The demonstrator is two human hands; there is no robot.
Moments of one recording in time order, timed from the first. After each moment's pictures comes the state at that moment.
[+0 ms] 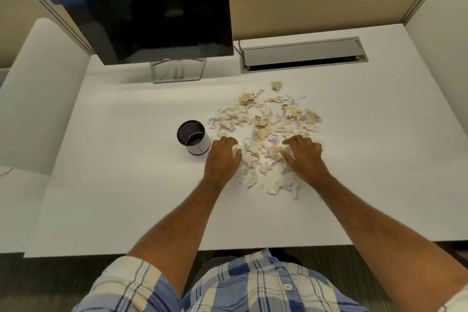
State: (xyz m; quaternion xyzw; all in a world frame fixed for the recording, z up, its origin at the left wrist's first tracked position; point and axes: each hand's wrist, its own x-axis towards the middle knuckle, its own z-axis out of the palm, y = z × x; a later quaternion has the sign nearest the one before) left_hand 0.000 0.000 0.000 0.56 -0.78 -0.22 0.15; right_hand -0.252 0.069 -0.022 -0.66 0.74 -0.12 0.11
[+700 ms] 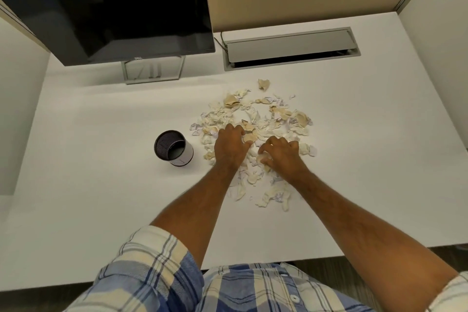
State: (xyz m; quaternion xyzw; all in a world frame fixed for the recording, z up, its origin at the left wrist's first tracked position) left_hand -0.088 -0.067 -0.017 0.60 -0.76 -0.24 0.05; right_hand -0.243 0.017 -0.022 -0.68 0.71 0.00 0.19
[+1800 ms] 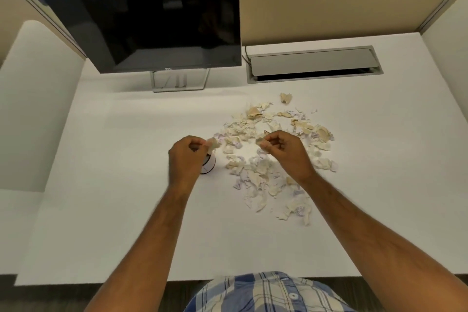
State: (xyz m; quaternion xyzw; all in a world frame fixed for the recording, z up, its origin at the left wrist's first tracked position) left_hand 0.065 -0.076 0.070 0.70 -0.53 -0.37 0.29; right_hand -0.195 -0.021 0.038 -0.47 0.62 -0.44 0.45
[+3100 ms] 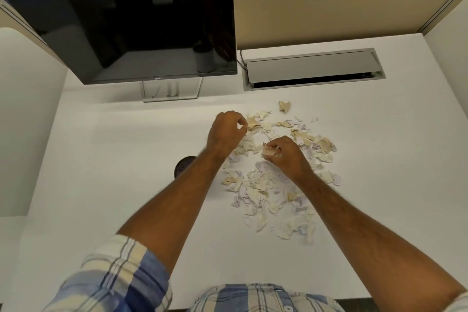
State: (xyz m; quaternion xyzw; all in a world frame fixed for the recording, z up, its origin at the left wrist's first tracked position) left_hand -0.045 -0.188 0.030 0.56 -0.77 -0.29 0.14; right_hand -0.225 -0.071 -0.025 -0.53 0.73 -0.25 0.34
